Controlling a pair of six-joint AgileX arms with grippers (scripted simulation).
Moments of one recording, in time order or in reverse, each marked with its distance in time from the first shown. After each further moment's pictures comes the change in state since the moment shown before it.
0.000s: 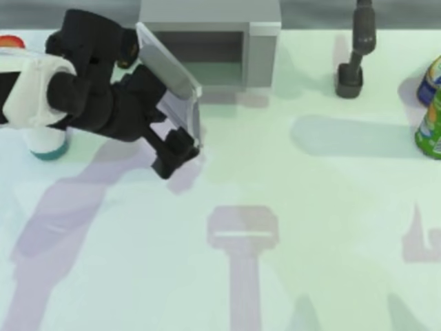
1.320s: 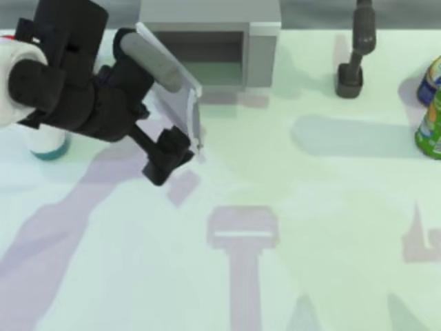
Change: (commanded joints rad) left arm -0.038 -0.217 -0.029 -0.189 -0.062 -0.079; right arm 0.000 0.000 0.000 0.000 0.000 0.000
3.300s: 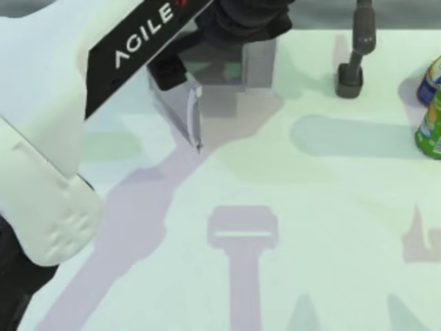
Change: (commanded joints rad) left arm -0.389 0.745 1.473 -1.185 -0.921 -1.714; right arm 0.000 0.000 0.000 0.000 0.000 0.000
